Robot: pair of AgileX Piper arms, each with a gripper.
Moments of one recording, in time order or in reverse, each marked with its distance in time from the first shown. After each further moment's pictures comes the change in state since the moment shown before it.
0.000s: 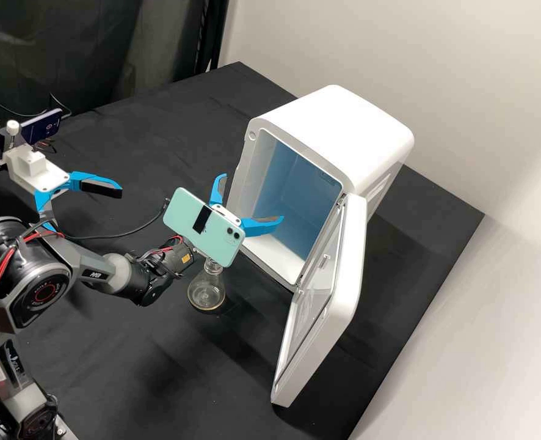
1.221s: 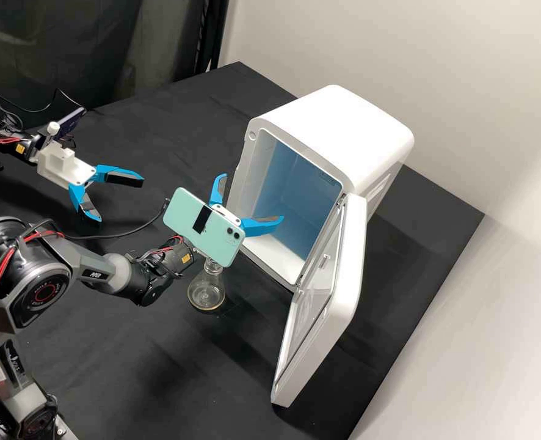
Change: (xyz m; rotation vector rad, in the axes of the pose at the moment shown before) left arm -0.009 -0.002 -0.059 -0.029 0.194 -0.021; right arm 0.000 0.000 0.000 0.000 0.000 0.000
